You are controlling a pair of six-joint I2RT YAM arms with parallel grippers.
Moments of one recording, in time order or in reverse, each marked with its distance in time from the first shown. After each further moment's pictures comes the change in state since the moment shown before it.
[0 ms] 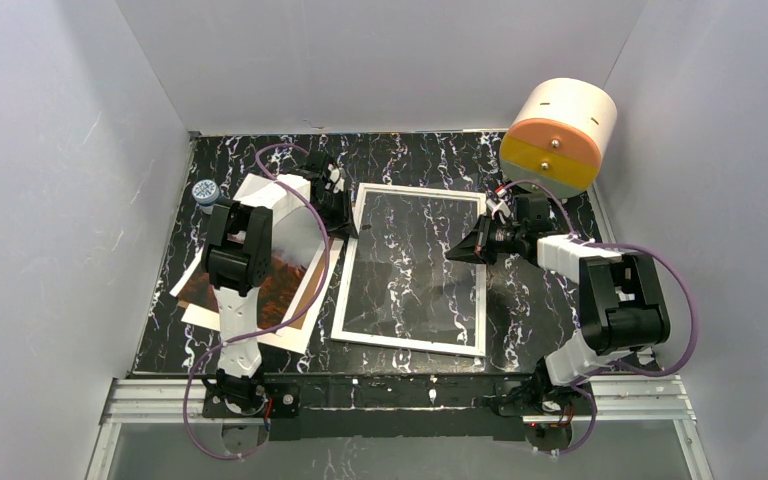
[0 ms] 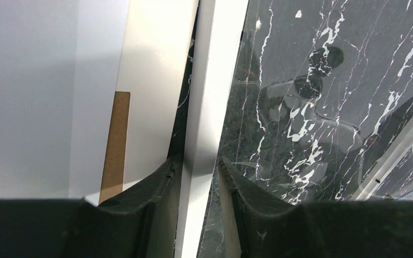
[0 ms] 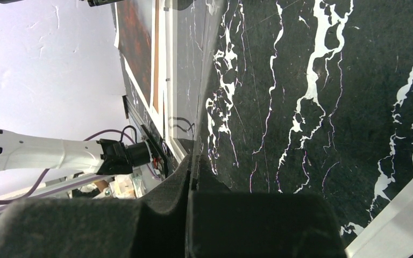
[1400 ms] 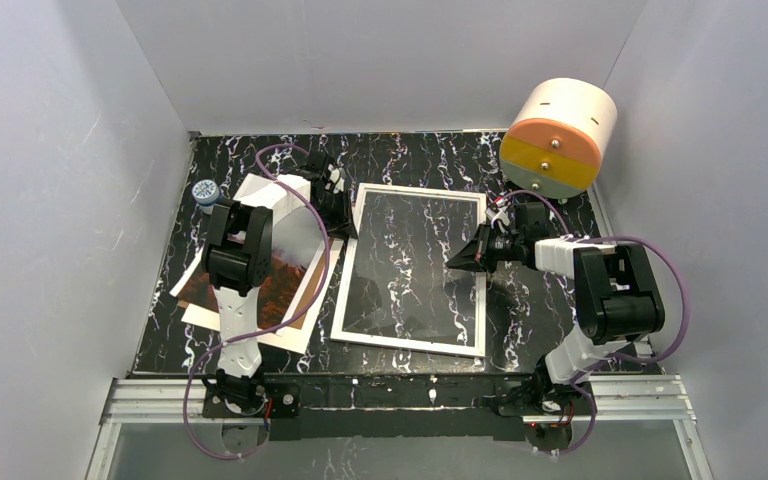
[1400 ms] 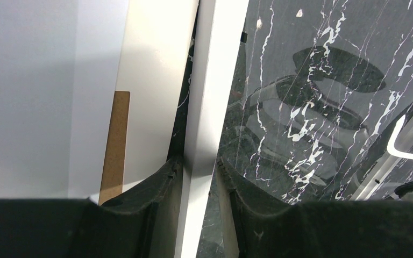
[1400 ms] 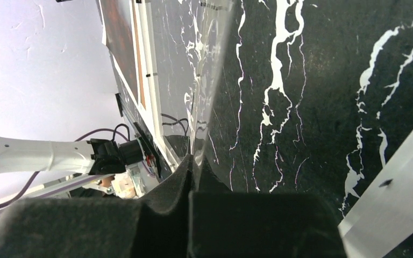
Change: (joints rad) left arm 0.000 0.001 -0.002 0.000 0.000 0.000; right arm -0.006 0.063 -0.040 0.024 0.000 -0.017
